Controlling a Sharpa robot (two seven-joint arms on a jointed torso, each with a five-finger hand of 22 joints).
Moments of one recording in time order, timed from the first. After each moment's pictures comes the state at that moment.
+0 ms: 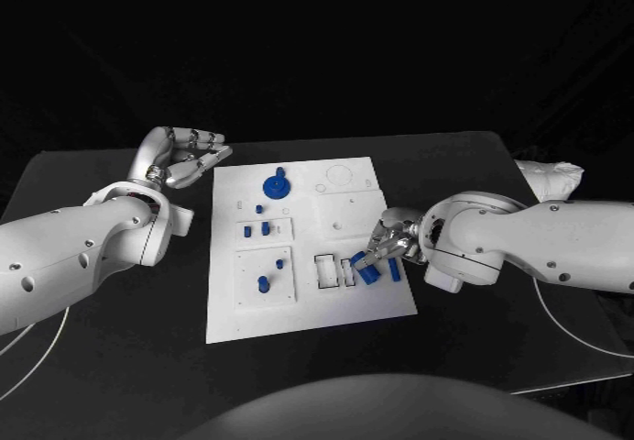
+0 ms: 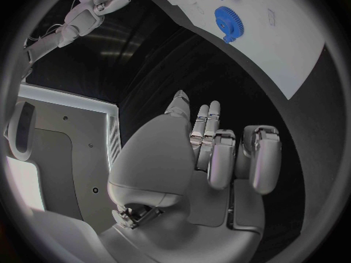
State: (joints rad) left arm 1.29 -0.69 -0.22 1.27 -0.49 -0.64 0.46; left_hand 1.48 0.01 -0.03 0.29 0.10 0.97 0.16 0.07 0.07 1.08 0.11 0.07 0.06 1.47 0.04 1.57 1.31 0.01 1.46 0.15 1.57 1.31; right arm 1.28 -1.06 -0.23 1.90 -0.92 -0.21 -0.67; right_hand 1.21 0.06 0.03 -0.02 0.22 0.82 0.17 0.25 0.39 1.47 0.10 1.57 1.31 1.47 0.04 1.57 1.31 0.01 1.47 0.15 1.57 1.31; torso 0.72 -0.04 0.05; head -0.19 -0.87
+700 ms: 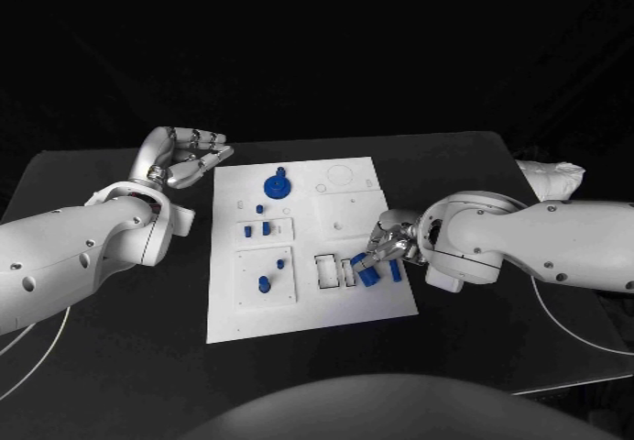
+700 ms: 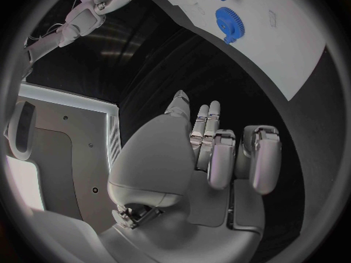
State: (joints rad) left arm 1.29 -0.69 -0.22 1.28 -0.49 -0.64 0.46; left_hand 1.48 0.01 -0.03 0.29 0.10 0.97 0.16 0.07 0.07 1.08 0.11 0.07 0.06 1.47 0.04 1.57 1.31 0.01 1.46 0.15 1.57 1.31; right arm 1.28 -1.05 -0.23 1.89 -0.95 -0.16 -0.67; right_hand 1.15 0.06 0.06 -0.01 0.36 0.80 0.18 0.25 0.72 1.47 0.10 1.57 1.31 1.47 0.04 1.57 1.31 0.01 1.47 0.15 1.57 1.31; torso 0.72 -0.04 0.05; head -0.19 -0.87
